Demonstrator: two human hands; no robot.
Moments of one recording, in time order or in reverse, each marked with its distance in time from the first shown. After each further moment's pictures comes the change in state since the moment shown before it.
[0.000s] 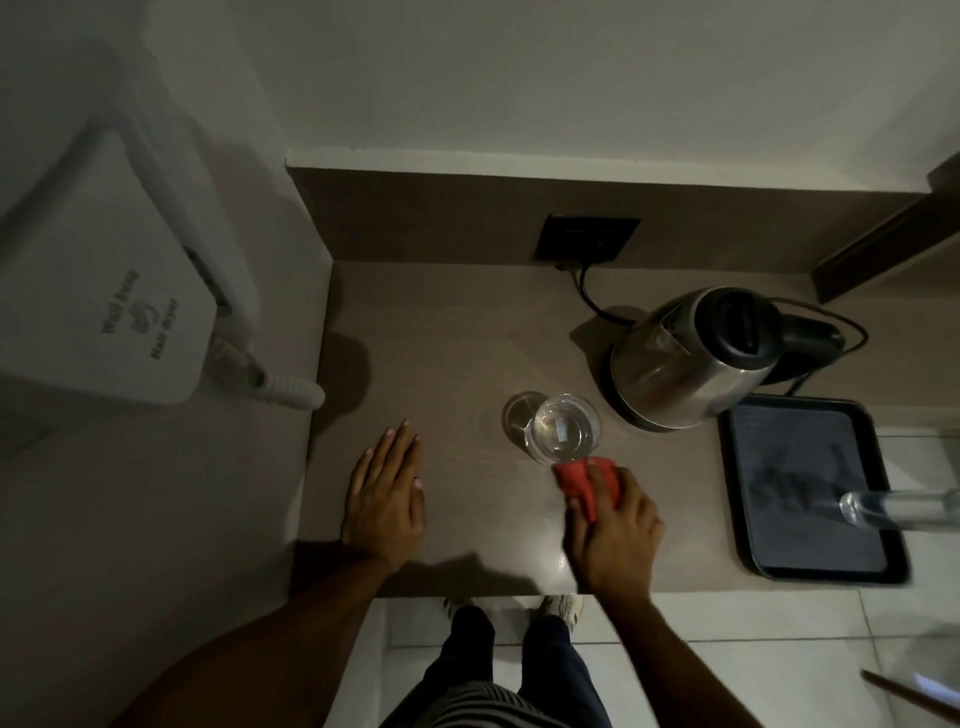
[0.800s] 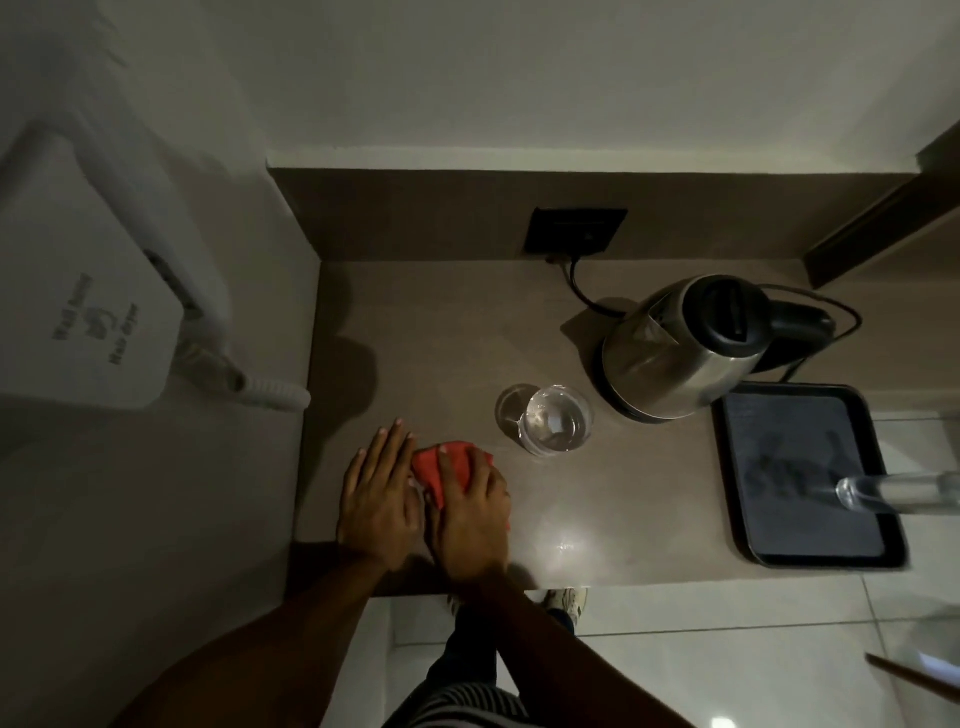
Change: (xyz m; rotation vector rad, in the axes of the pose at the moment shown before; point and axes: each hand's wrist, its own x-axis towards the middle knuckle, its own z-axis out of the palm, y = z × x) left_hand 0.000 0.003 0.004 0.028 0.008 -0.010; right_hand -0.021 -0.138 0.045 0.097 -0.163 -0.233
